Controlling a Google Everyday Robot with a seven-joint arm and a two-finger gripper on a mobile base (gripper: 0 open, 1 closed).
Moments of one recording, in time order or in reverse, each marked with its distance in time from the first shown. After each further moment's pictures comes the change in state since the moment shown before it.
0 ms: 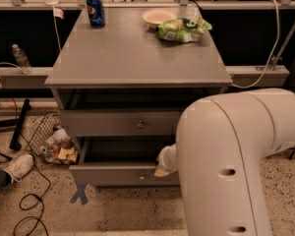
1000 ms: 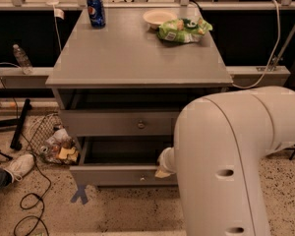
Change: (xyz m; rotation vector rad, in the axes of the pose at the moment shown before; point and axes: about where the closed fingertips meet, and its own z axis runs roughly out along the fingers) arm 0.001 0.007 -0.004 0.001 0.001 0.009
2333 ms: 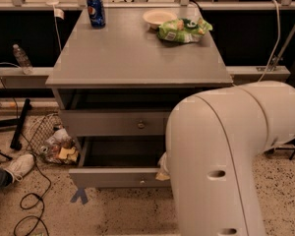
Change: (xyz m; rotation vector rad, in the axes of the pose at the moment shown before) arm 0.004 0.010 -0.009 0.008 0.008 0.024
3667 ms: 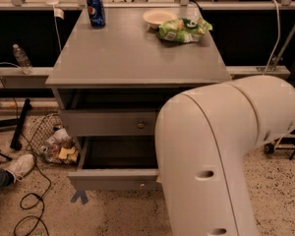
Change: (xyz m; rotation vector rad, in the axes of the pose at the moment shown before) arm 0.005 0.011 -0.008 0.013 0.009 0.031
